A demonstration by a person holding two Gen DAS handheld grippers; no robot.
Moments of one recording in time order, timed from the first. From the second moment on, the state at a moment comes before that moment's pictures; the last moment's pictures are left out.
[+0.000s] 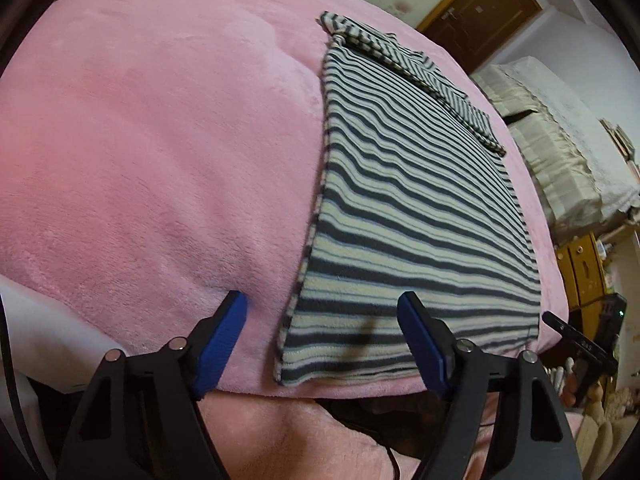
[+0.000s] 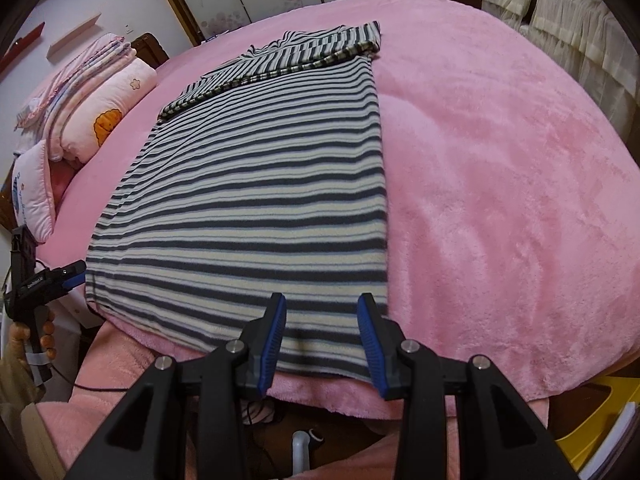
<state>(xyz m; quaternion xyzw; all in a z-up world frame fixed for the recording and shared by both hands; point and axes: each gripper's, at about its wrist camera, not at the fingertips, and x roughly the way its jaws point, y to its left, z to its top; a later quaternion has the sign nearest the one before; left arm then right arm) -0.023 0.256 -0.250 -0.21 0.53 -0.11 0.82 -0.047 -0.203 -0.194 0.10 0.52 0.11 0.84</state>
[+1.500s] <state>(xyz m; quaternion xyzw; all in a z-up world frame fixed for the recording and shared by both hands) -0.022 0.242 -0.232 -0.34 0.49 -0.20 0.78 -0.046 -0.227 -0.187 0.17 0.49 0.19 0.83</state>
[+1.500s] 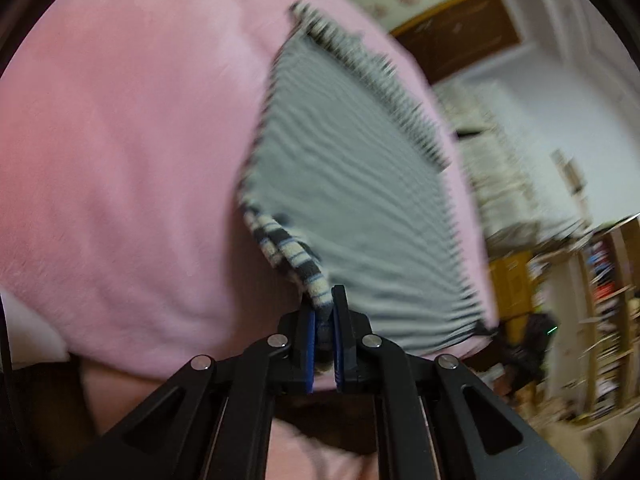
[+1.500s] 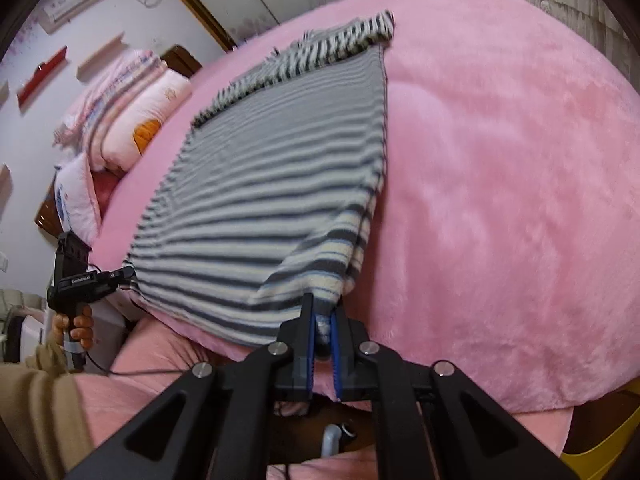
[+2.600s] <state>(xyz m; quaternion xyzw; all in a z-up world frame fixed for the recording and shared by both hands) 0.367 0.235 -0.130 -0.35 0.39 -0.03 0.85 0.306 -0.242 -0.089 0.22 0.35 0.08 0.91</state>
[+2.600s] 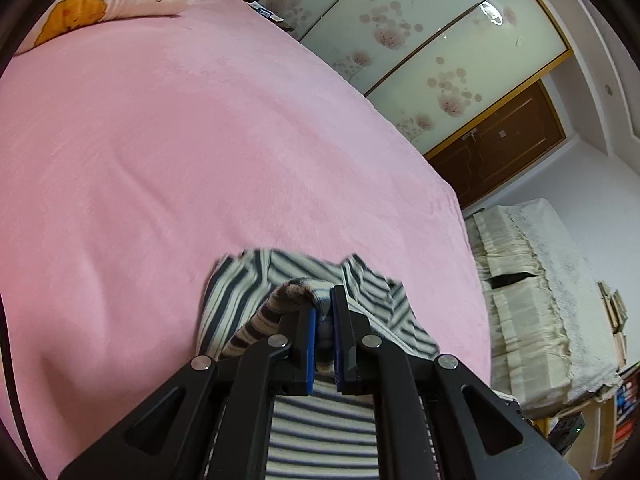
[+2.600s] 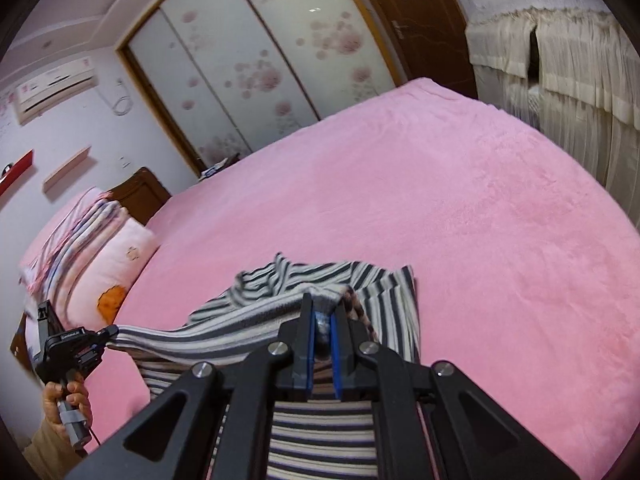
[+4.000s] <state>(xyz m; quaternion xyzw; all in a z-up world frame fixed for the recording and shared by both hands) 0.511 0.226 -0.225 -0.32 0.43 0.03 0.84 0.446 -0.283 -0.190 0.32 0.43 0.02 0.84</state>
